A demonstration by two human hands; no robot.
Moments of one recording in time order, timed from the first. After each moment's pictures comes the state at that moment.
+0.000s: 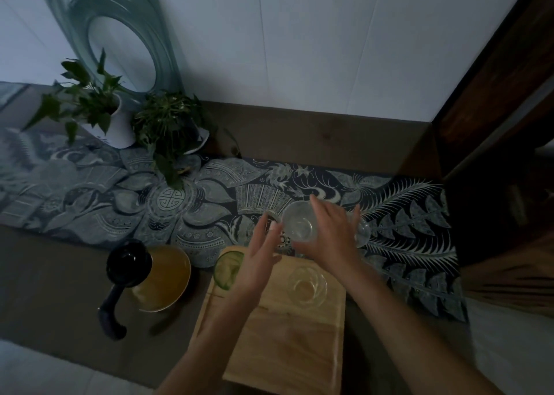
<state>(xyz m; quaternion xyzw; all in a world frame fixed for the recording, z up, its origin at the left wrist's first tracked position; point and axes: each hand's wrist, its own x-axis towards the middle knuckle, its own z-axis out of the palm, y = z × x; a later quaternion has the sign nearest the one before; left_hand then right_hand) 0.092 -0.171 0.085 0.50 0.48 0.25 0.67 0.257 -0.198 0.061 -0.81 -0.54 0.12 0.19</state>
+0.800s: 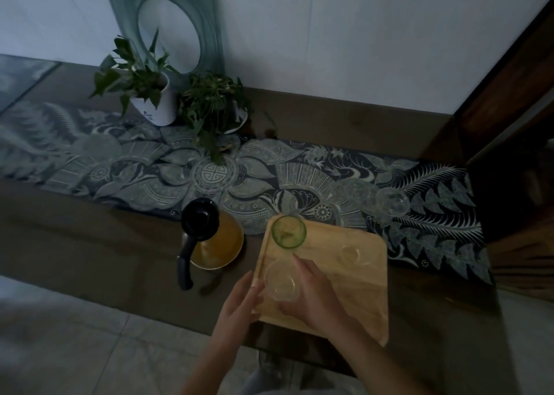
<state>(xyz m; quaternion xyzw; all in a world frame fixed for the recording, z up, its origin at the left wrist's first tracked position) -0.137 -0.243 0.047 0.39 0.58 0.18 0.69 0.041 -0.280 0.027 -0.77 -0.52 0.34 0.17</state>
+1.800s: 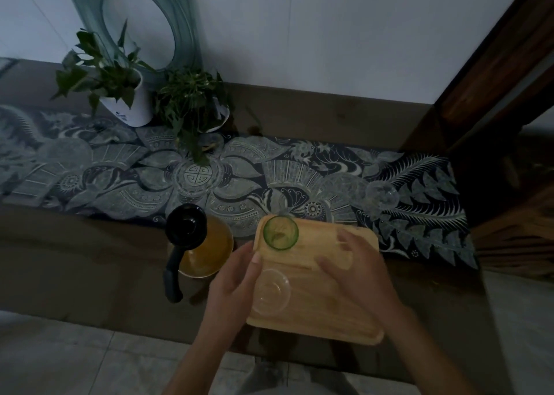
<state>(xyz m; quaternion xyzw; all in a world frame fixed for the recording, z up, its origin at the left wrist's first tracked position) -0.114 -0.204 0.083 0.56 0.49 0.27 0.61 0.120 -0.297 0.067 -0.83 -0.42 0.25 0.28</state>
